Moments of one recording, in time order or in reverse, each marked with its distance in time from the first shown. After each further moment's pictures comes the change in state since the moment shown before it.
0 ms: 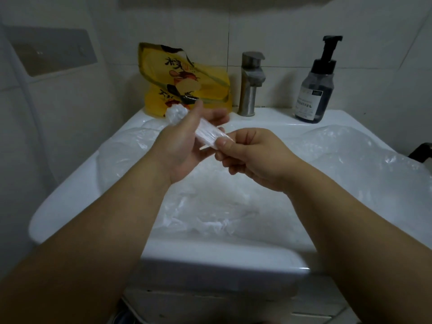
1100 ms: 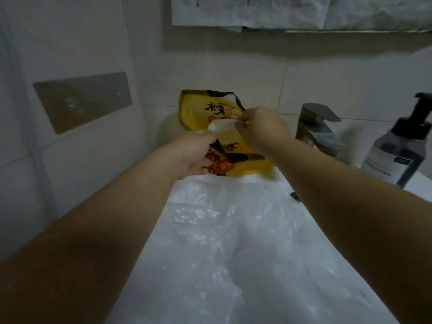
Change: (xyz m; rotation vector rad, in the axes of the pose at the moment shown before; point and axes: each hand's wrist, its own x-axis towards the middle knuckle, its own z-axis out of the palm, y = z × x) left_hand 0.138 0.065 -0.090 0.446 0.305 -0.185; right_hand 0.236 -0.041 -0.001 -1.144 0.383 -0.204
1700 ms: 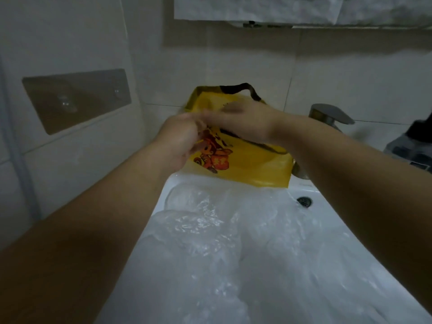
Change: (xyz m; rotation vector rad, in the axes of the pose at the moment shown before) left_hand 0.023 0.005 -0.017 -0.274 0.042 0.234; right_hand 0.005 -0.032 -0.028 0.107 -0.398 -0.221
